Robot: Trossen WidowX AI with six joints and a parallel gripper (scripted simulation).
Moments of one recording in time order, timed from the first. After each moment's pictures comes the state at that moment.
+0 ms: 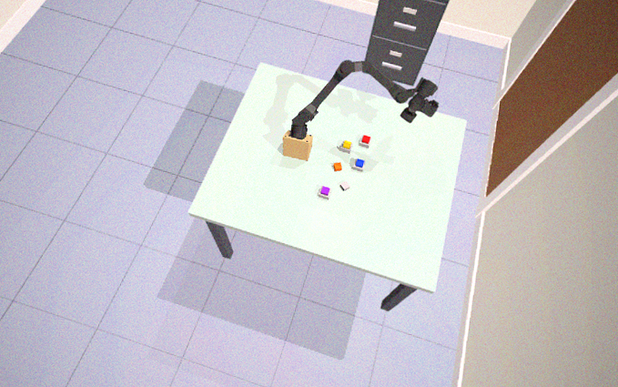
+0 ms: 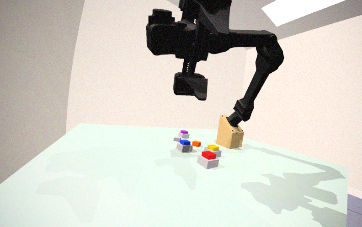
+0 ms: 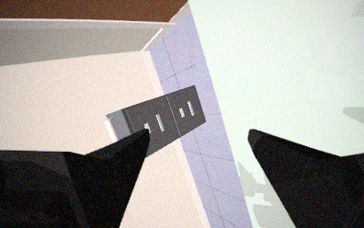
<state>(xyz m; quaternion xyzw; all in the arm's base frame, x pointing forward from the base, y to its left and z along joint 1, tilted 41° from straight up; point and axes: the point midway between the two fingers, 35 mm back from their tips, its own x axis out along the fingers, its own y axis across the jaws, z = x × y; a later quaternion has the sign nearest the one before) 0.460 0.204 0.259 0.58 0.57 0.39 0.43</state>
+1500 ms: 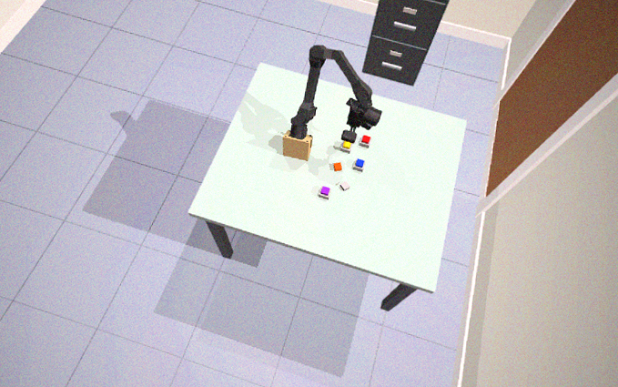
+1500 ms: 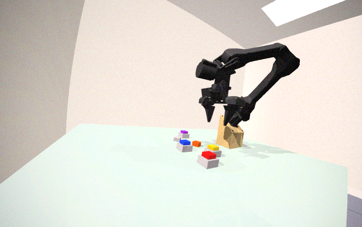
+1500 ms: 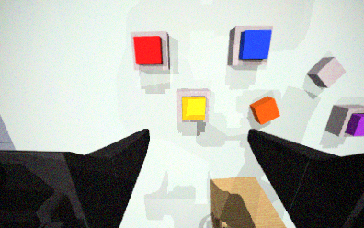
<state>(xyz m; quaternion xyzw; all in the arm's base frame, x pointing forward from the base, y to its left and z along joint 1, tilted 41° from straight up) 0.223 0.080 0.079 0.22 0.68 0.28 0.64</state>
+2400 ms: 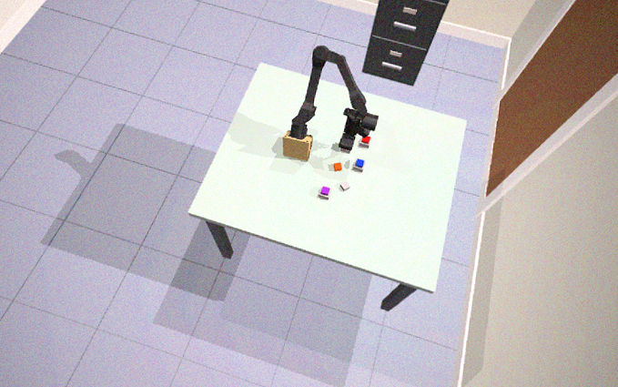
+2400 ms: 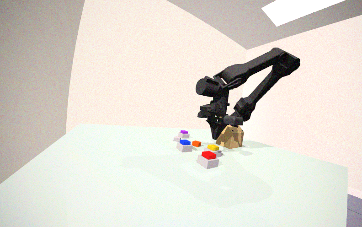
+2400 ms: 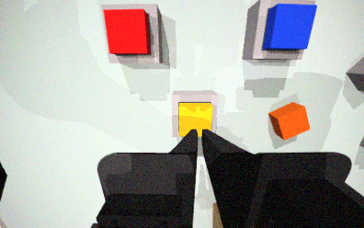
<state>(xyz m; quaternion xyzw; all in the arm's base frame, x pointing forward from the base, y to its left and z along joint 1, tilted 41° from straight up) 0.211 0.118 0.032 0.21 0.69 0.28 0.63</state>
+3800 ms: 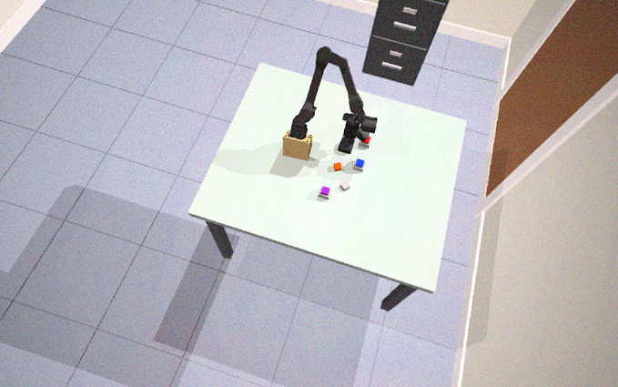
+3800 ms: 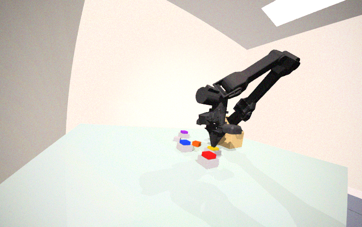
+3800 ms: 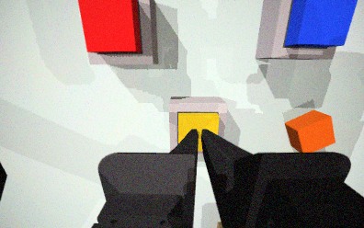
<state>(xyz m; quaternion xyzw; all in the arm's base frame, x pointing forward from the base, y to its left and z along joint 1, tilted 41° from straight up) 0.208 0.138 0.009 0.21 0.69 0.28 0.63</state>
